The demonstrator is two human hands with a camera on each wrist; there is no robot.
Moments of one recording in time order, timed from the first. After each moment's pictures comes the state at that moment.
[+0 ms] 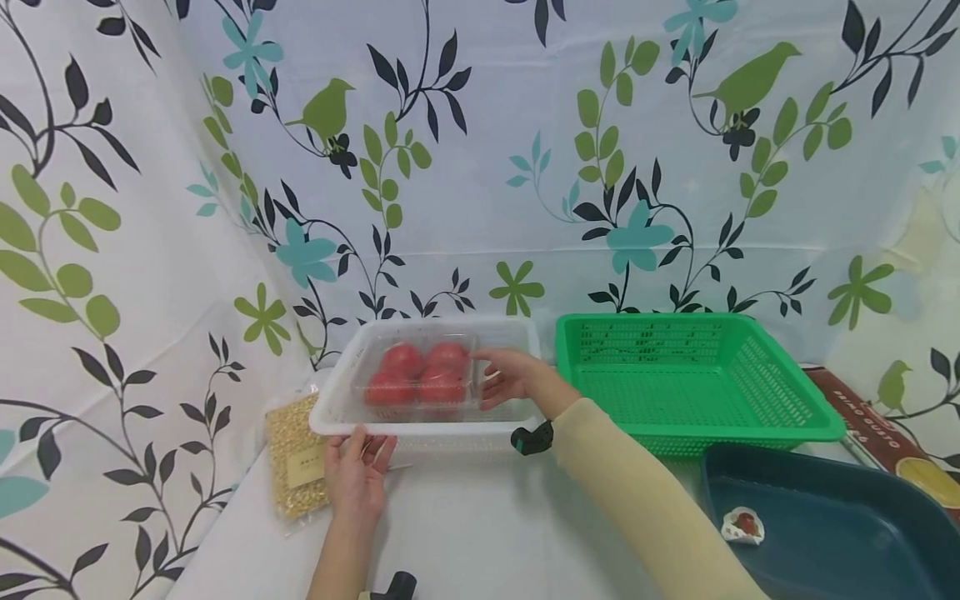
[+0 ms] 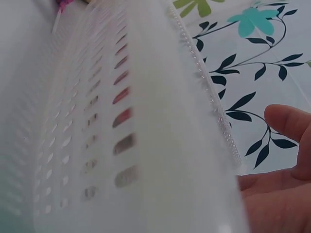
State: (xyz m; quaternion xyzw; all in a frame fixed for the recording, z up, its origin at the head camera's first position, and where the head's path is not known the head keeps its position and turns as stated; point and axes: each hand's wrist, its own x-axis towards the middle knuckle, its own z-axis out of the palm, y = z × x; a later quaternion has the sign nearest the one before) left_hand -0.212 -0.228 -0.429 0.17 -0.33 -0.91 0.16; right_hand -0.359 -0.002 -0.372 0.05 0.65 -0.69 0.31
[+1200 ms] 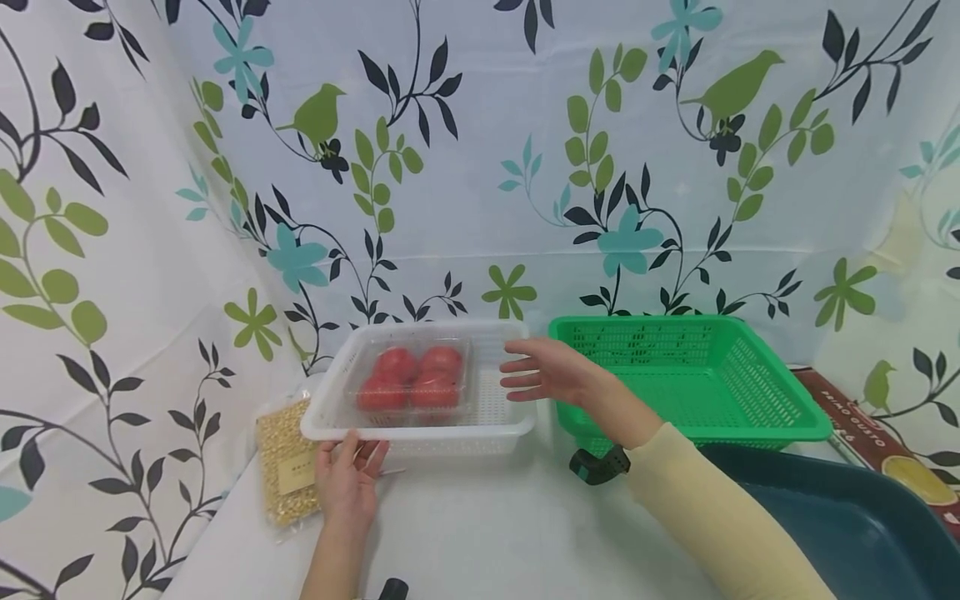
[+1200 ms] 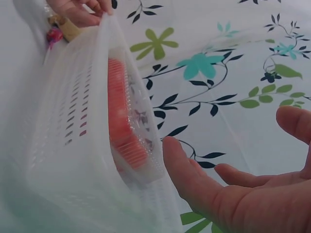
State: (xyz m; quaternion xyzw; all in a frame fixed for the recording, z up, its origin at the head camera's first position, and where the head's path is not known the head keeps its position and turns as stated) left_hand -0.213 -0.228 -0.434 0.18 -0.38 -0.89 0.17; right_hand -0.295 0.072 -0.319 -0.07 0.66 -0.70 0.25
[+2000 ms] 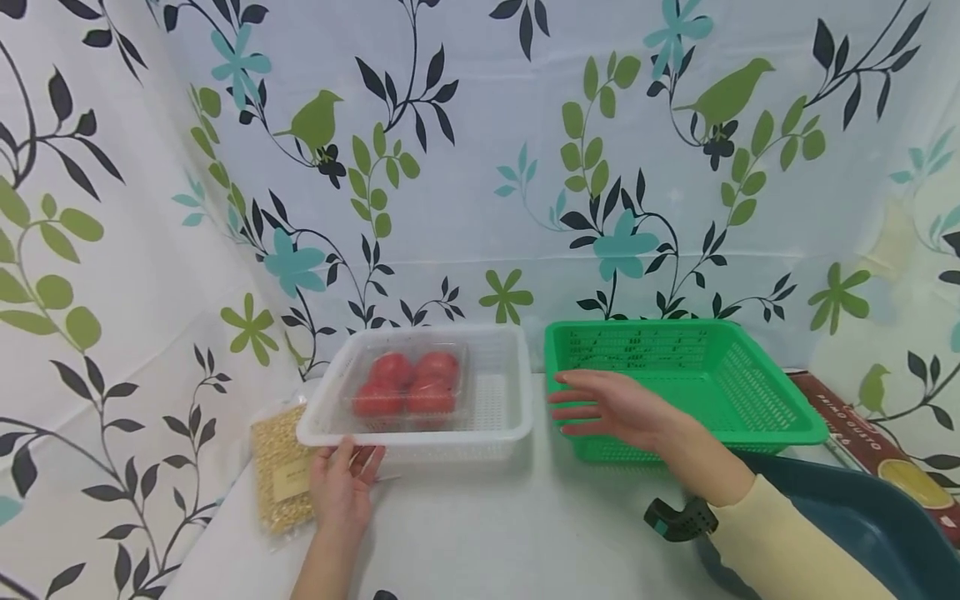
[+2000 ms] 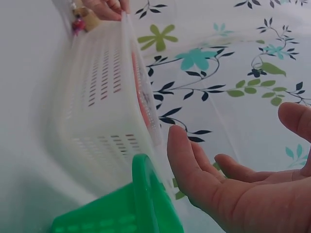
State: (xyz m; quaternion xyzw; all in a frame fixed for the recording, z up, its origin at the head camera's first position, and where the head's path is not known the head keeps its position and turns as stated) left_hand -0.209 -0.232 -0.429 0.18 -0.36 -0.90 0.15; right_hand -0.245 0.146 -0.334 -0.13 0.66 -0.70 0.24
